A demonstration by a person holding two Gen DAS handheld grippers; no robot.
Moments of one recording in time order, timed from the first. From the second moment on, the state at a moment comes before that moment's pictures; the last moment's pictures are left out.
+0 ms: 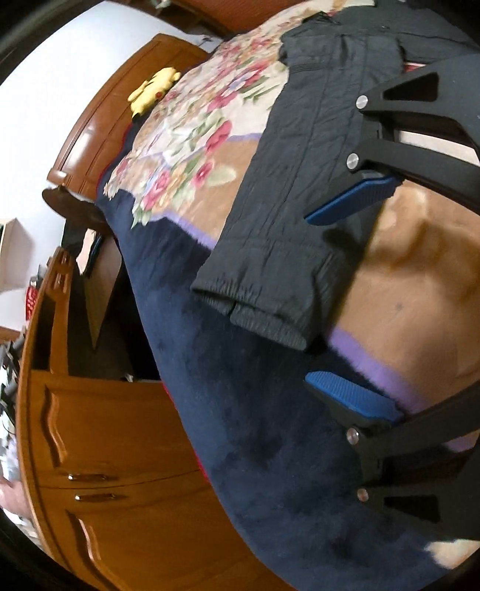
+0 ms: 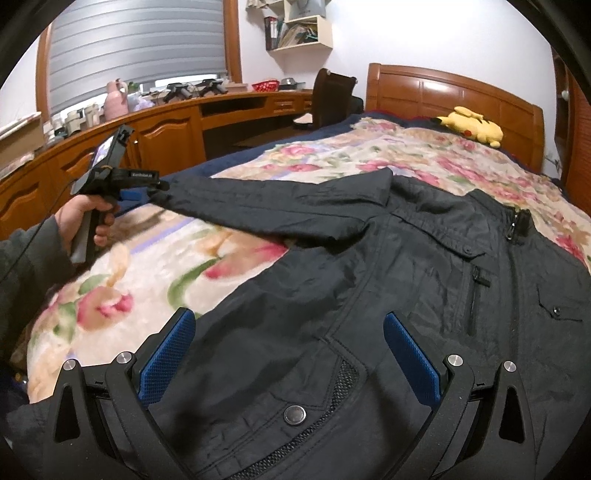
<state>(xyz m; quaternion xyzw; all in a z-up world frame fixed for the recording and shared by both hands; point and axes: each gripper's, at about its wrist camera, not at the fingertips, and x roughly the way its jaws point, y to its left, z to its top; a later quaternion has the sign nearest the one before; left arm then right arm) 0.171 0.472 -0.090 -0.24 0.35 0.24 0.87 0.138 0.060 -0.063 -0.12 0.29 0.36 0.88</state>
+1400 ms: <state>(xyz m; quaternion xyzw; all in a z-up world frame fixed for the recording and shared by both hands) 0.141 0.118 0.065 -0.03 0.33 0.00 0.94 0.118 -0.050 0.021 -0.07 0.25 0.34 0.91</state>
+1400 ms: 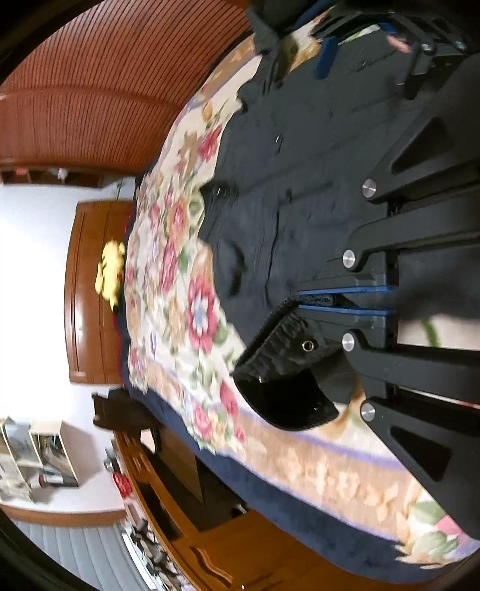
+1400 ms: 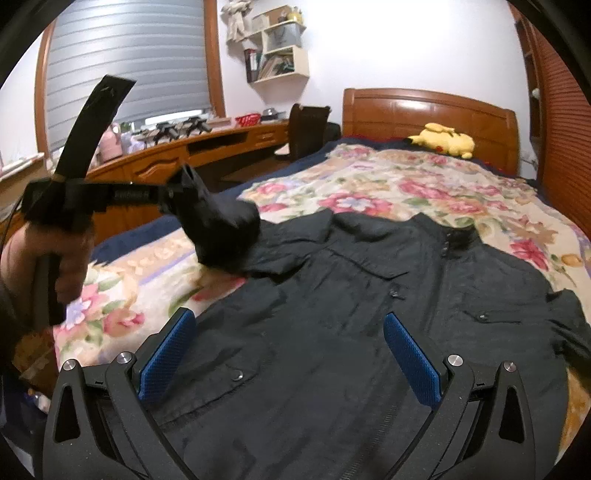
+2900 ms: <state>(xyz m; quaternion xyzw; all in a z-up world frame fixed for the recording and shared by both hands) -0.031 0.145 0.008 -0.04 0.30 0.07 0.95 0.093 0.040 -0.029 -0.13 0.30 0.45 0.83</state>
